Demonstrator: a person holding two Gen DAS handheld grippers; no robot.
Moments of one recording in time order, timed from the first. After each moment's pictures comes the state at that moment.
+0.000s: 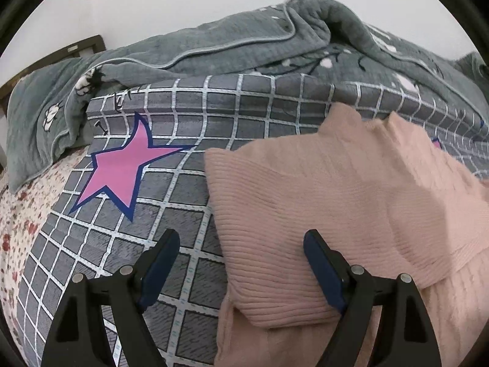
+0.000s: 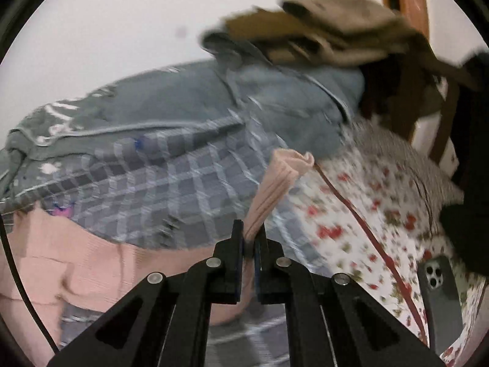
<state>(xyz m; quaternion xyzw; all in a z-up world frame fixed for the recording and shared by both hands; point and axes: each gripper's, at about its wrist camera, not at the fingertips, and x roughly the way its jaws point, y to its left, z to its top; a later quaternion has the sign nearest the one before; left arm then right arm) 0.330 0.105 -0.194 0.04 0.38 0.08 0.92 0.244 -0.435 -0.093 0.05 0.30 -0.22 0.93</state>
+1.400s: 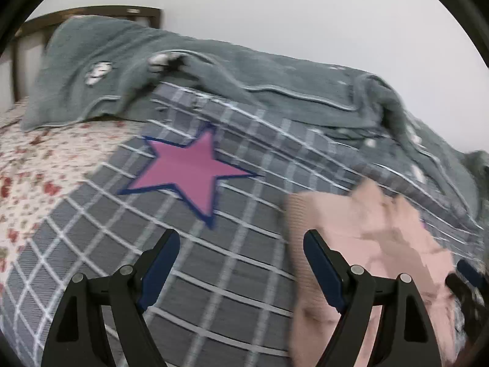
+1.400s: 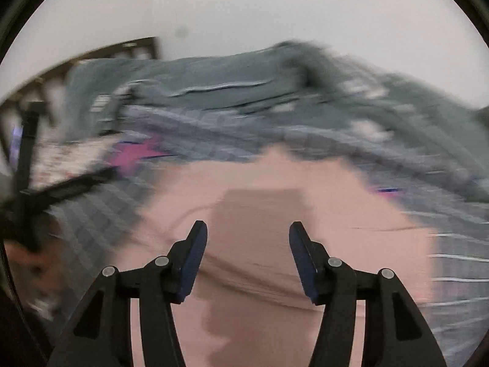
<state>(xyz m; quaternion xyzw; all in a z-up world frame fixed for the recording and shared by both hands) 0.295 0.196 -0.155 -0.12 0.32 0.07 0.94 0.286 -0.062 -0.124 -0.08 0.33 0.12 0.93</state>
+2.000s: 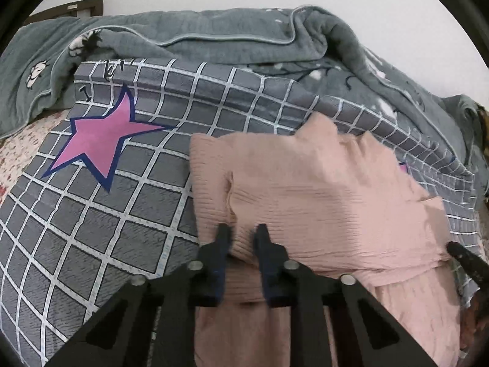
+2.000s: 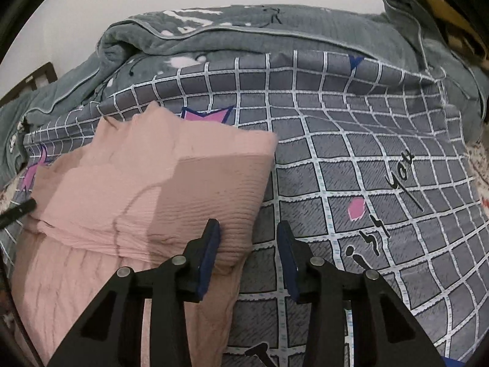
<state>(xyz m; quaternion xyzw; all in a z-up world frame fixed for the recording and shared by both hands) 0.317 0.120 -0.191 -0.07 0.39 0.01 0.92 0.299 -0.247 -0.174 0.04 0.41 -0.02 0.91</state>
